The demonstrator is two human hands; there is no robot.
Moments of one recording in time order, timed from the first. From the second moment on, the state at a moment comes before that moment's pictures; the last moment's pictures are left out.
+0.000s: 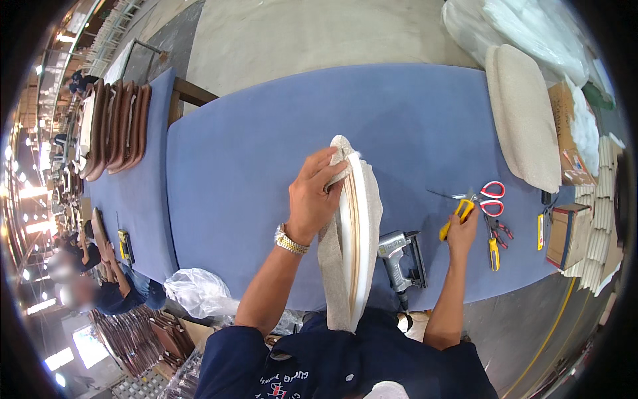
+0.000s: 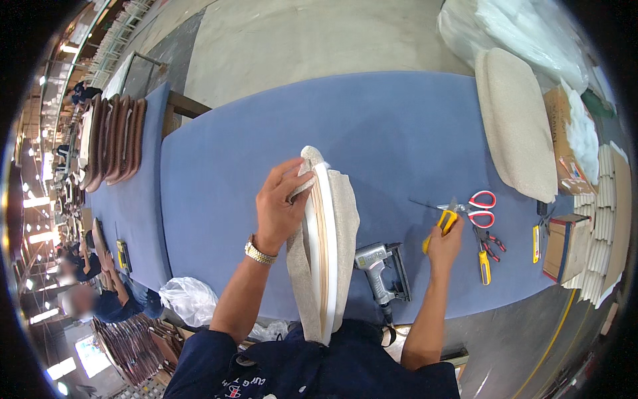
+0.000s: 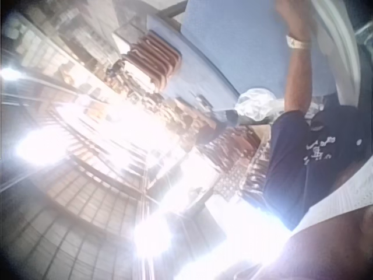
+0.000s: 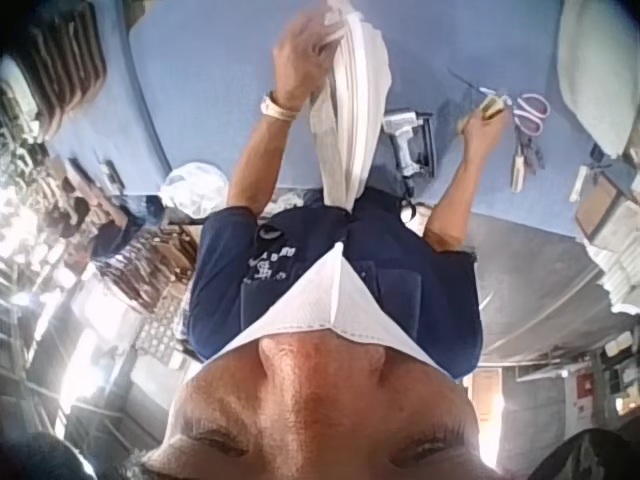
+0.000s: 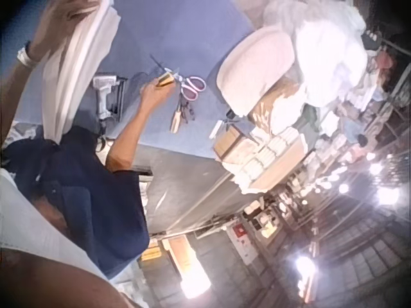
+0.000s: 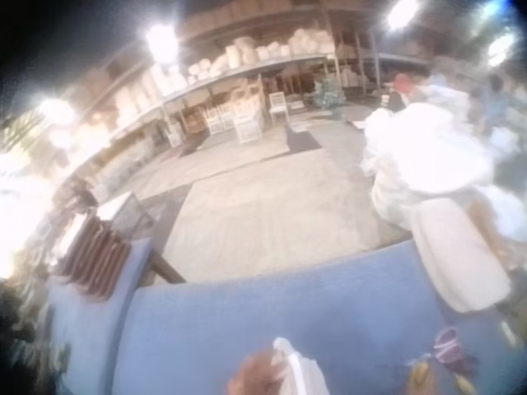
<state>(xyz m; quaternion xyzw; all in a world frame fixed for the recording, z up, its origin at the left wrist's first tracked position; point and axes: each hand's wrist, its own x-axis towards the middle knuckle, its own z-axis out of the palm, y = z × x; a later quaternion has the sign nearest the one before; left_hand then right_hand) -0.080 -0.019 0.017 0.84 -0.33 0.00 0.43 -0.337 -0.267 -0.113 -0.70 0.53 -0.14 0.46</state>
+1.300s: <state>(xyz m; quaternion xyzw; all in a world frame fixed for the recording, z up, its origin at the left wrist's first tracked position) -0.041 -0.018 0.009 0.78 -0.27 -0.06 0.55 -0.202 -0.232 -0.063 -0.80 0.32 -0.02 0.50</state>
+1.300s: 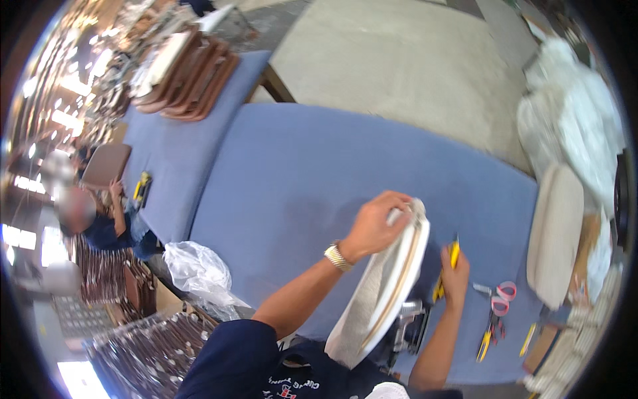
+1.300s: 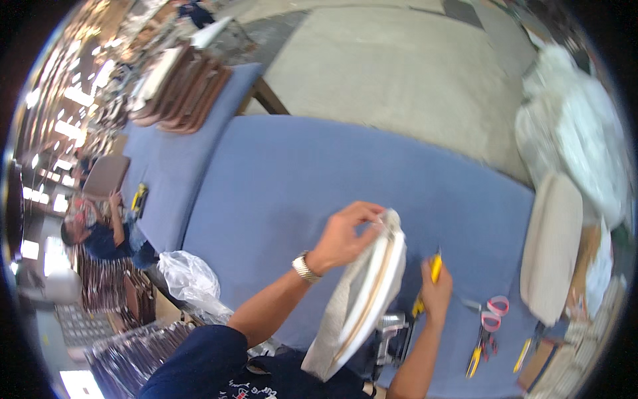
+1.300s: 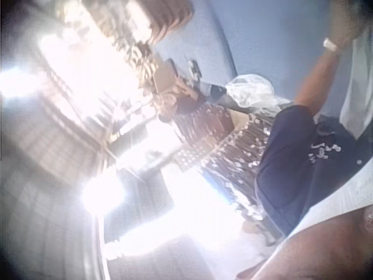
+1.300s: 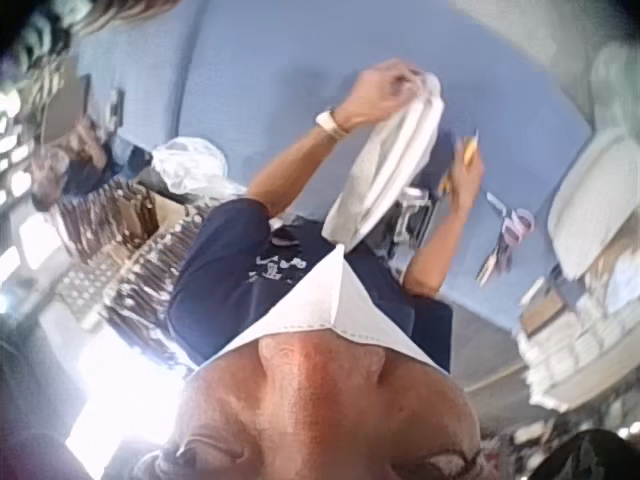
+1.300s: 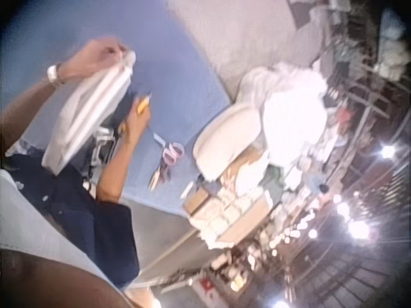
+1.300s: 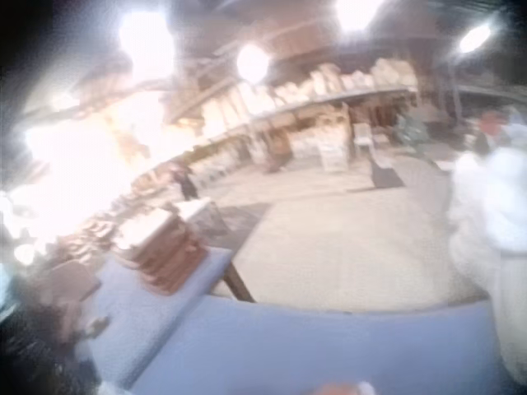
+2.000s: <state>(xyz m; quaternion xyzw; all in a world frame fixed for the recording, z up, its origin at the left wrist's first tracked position) -0.041 0.084 0.071 0.77 -0.05 -0.01 0.63 -0.291 -0.067 0.047 -0.88 0.07 0.10 0.45</state>
